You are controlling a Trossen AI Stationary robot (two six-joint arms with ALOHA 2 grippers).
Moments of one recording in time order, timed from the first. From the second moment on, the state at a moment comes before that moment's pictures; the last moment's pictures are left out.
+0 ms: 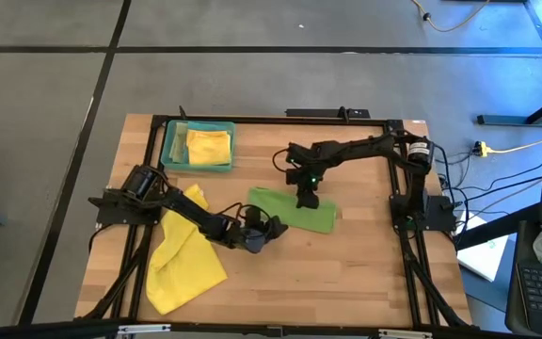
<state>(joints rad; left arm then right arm) -0.33 1.98 0.95 0.45 -0.61 -1.87 -0.32 1.94 1.15 -0.56 -0.56 -0.16</state>
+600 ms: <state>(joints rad) -0.32 1.98 0.95 0.51 -0.55 -1.79 -0.33 1.84 1.14 -0.66 -0.52 -0.17</state>
